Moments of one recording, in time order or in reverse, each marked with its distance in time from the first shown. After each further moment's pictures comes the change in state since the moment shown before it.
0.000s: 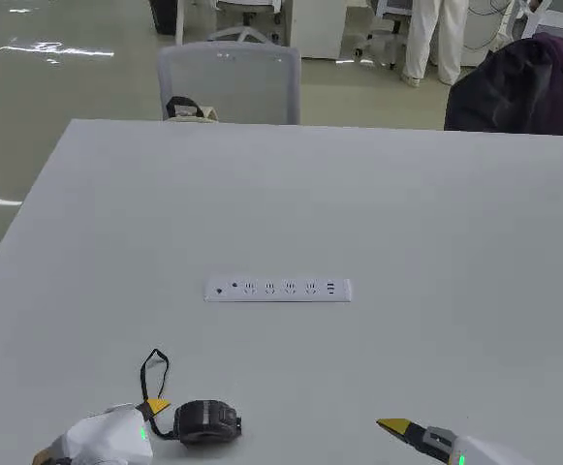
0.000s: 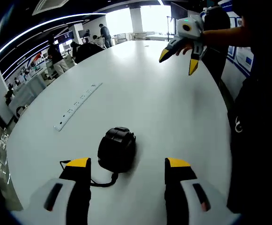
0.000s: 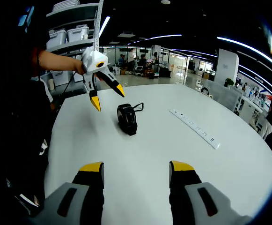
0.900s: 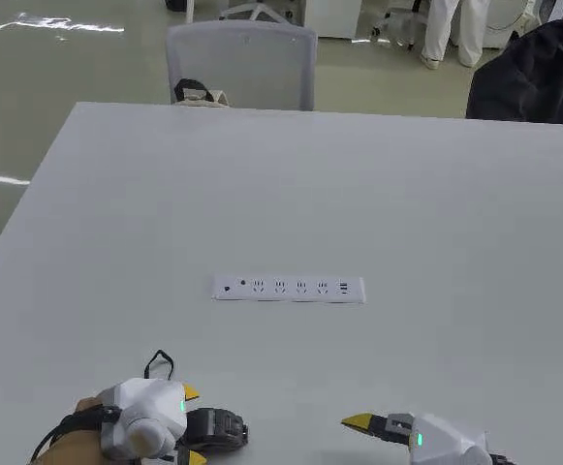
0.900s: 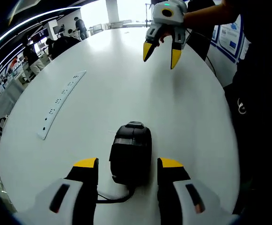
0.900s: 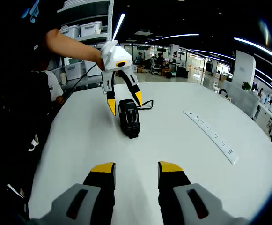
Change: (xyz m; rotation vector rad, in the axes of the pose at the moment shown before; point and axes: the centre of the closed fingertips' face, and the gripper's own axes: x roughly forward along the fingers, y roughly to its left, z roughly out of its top) left arm 0.052 0.024 -0.016 0.127 0.101 -0.176; right arm 0.069 -0.016 -0.001 -0.056 0.003 0.152
